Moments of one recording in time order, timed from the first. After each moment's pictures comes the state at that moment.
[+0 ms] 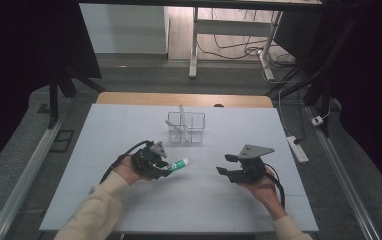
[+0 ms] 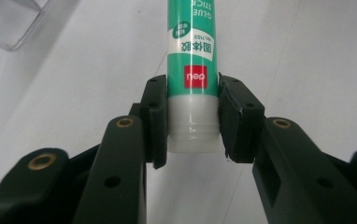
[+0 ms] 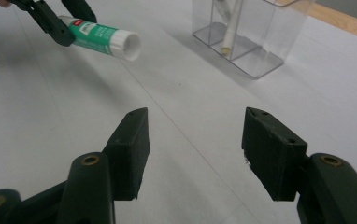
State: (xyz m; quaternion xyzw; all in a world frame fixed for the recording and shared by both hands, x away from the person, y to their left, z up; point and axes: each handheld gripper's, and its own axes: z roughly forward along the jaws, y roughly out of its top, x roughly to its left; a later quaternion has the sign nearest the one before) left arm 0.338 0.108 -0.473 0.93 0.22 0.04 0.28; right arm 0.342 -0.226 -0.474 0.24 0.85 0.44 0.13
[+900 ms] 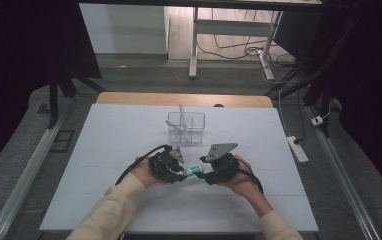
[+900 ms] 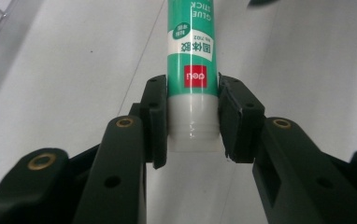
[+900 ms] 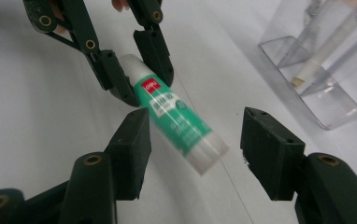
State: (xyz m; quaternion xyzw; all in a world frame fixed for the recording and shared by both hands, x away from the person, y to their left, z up) left arm 0.338 0.063 -0.479 0.94 0.18 0.03 0.27; right arm 0.344 -0.150 -0.465 0.12 0.92 0.37 0.11
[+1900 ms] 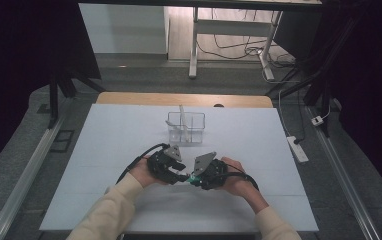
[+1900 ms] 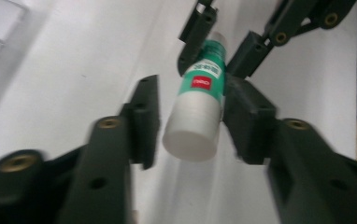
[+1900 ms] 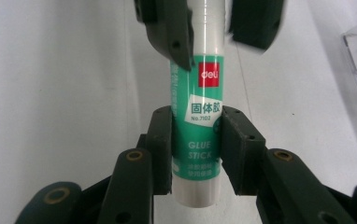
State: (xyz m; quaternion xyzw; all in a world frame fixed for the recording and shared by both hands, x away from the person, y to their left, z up) left arm 0.336 0.075 -0.471 0.92 0.18 0.03 0.34; right arm 0.339 -0.127 -0.485 -0.02 0.96 0.28 0.09
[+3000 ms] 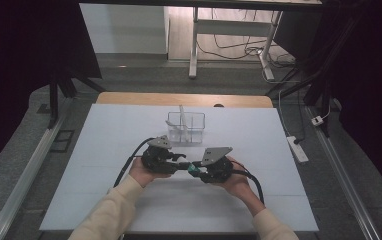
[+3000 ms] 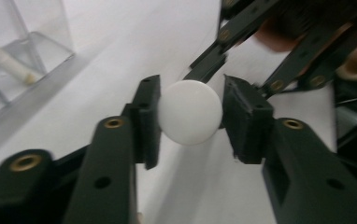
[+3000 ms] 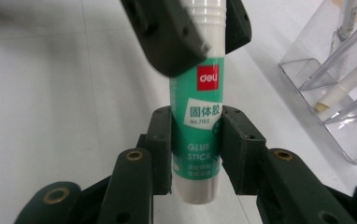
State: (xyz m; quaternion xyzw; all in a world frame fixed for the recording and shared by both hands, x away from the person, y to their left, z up) left arm 0.343 0.094 -0.472 0.84 0.26 -0.02 0.48; right arm 0.345 -0.141 -0.483 0.07 0.91 0.40 0.11
